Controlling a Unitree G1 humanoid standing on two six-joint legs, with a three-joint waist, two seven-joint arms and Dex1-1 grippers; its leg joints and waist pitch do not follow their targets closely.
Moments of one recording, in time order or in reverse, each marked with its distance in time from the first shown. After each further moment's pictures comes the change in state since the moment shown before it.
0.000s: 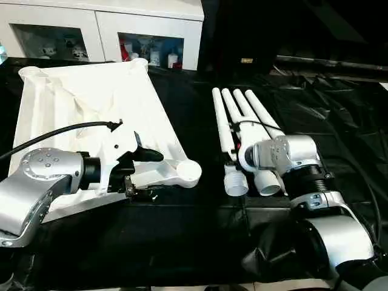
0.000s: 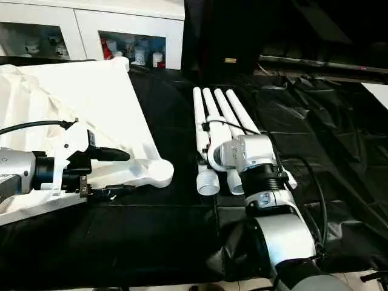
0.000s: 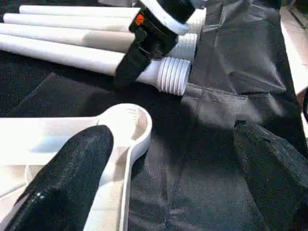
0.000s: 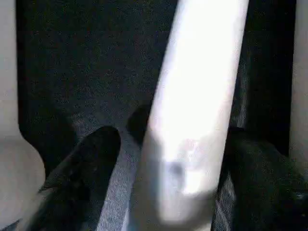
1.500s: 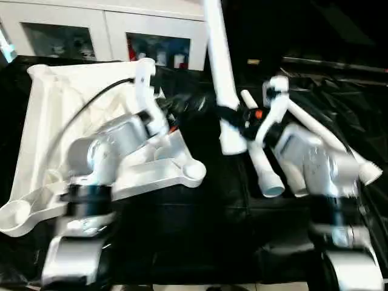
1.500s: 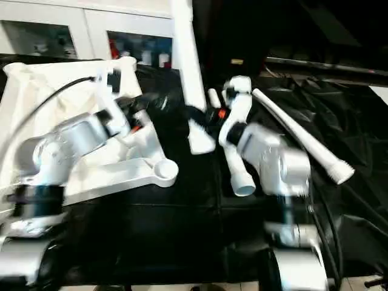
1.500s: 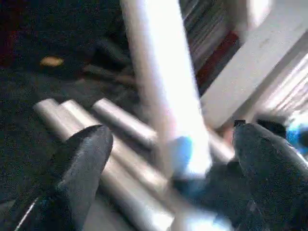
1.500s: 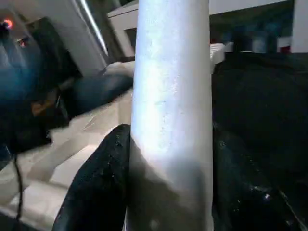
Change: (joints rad) left arm -0.427 -0.669 0.311 0.464 -0.263 0.157 0.551; right arm 0.262 -0.045 -0.070 -0.593 0.243 -0.310 0.375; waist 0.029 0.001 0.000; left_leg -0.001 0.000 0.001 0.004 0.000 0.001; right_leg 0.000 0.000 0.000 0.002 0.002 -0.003
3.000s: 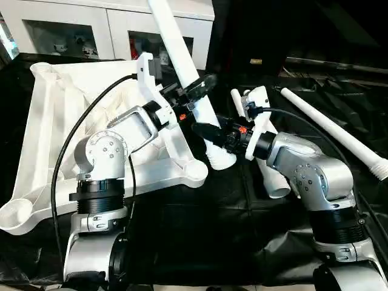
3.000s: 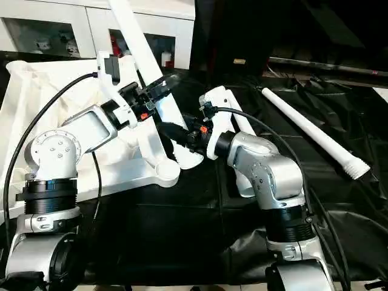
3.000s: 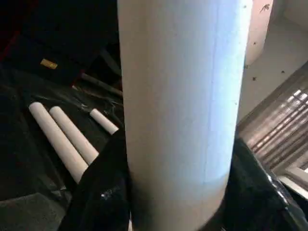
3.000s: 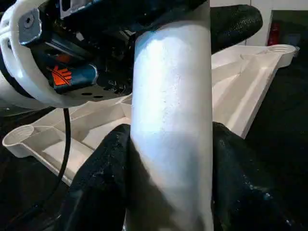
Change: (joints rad) left arm -0.004 -0.063 0.051 -0.023 -0.071 0.056 0.131; right arm 0.046 -0.053 0.186 -0.105 -0.013 -0.067 0.096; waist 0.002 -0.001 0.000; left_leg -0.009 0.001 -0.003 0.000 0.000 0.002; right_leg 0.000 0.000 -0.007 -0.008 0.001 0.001
